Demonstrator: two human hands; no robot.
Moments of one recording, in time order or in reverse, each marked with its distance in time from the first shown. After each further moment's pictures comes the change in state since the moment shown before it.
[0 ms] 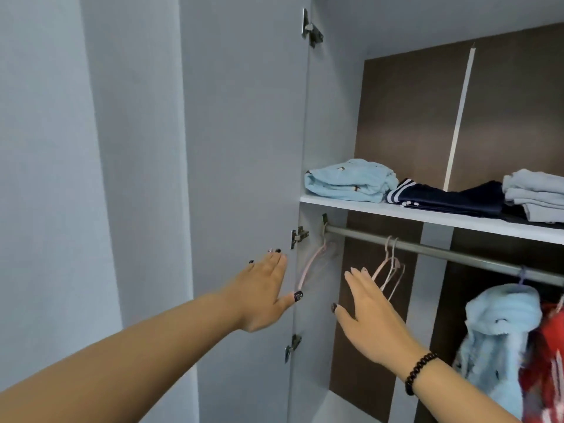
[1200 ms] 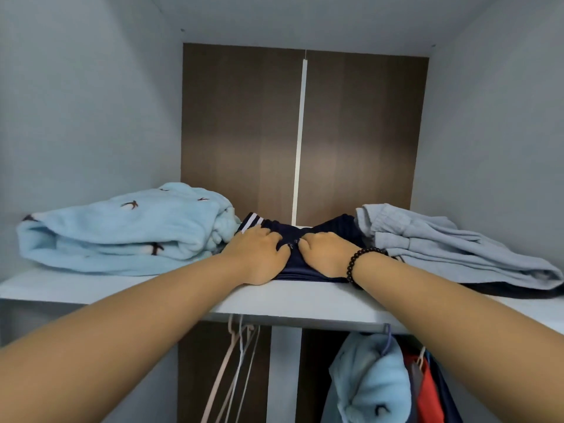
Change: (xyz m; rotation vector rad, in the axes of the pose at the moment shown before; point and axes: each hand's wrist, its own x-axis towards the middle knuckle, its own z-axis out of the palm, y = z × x) left_hand 0.476 0.190 -0.047 -0.258 0.321 0.445; right_hand 0.270 0.272 -0.168 -0.227 0.058 0.491
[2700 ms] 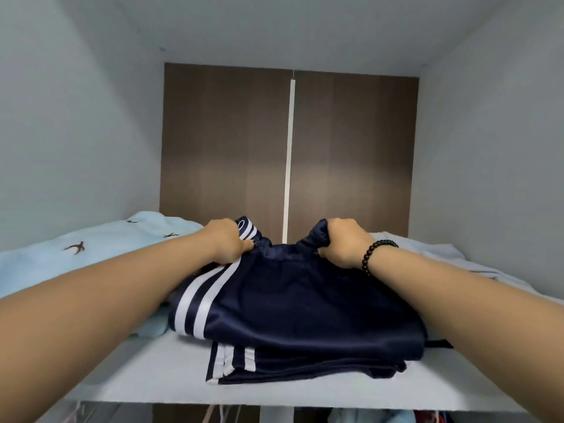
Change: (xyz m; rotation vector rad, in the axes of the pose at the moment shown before) left_hand 0.095 -0.041 -0.037 -0.020 -0.036 -0.291; right_hand 0.073 0.036 -0.058 -0.175 0.173 0.078
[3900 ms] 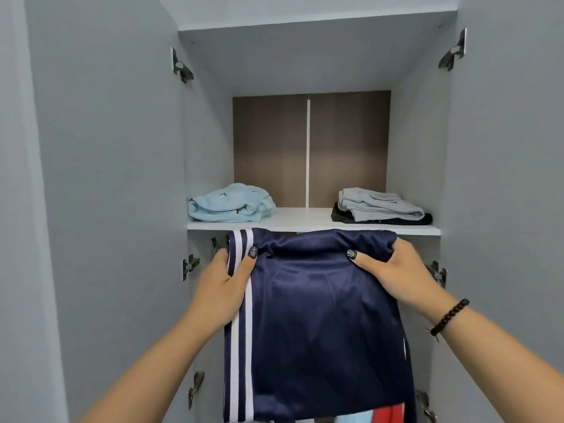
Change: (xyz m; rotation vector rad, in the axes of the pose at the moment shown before) left_hand -0.542 -0.002 -0.066 -0.844 0.375 -0.019; right_hand -0.496 -0.018 -0.108 0.973 0.183 -0.115
